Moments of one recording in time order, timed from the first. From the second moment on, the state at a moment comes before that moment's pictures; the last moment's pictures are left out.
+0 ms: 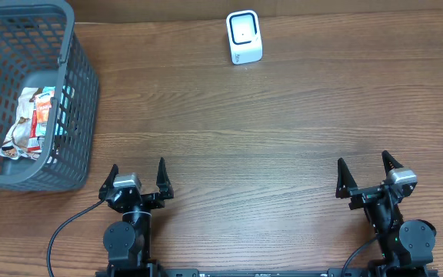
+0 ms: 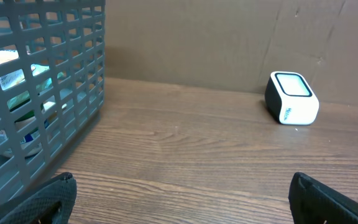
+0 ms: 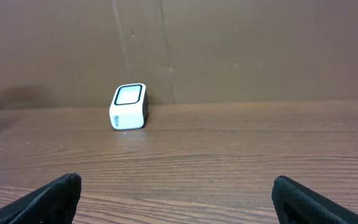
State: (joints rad) left arm 0.07 0.01 0.01 -0.08 -0.02 -0.10; right arm 0.09 0.01 0.02 -0.03 -0.12 0.12
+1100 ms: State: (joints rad) left arm 0.07 0.01 0.01 -0.06 0.00 -0.10; right arm 0.09 0.01 0.02 -0.03 -0.12 0.12
